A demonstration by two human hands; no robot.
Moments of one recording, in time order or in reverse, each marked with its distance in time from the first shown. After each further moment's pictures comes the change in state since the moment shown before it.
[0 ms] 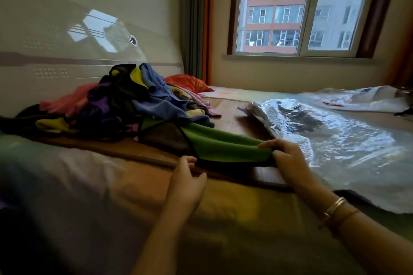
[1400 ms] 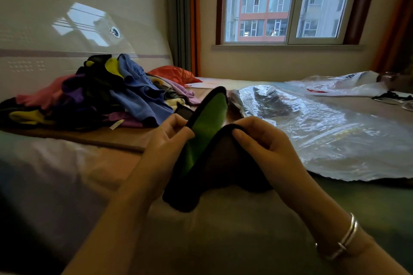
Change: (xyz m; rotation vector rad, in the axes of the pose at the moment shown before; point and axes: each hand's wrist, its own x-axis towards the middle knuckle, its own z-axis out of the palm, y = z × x) left_hand -0.052 0.077 0.020 -0.478 -0.187 0.193; right_hand -0.078 -0.048 -0.057 0.316 -0.280 -0.304
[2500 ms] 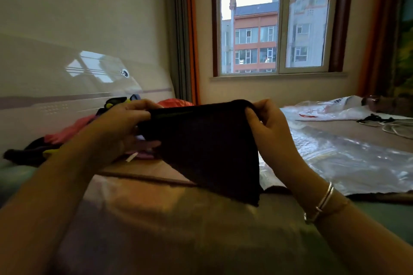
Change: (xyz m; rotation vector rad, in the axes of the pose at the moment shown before) left_hand -0.020 0.151 -0.052 0.181 0.020 -0.042; right_hand 0.035 -0.084 -0.006 -0.168 0.360 -0.096
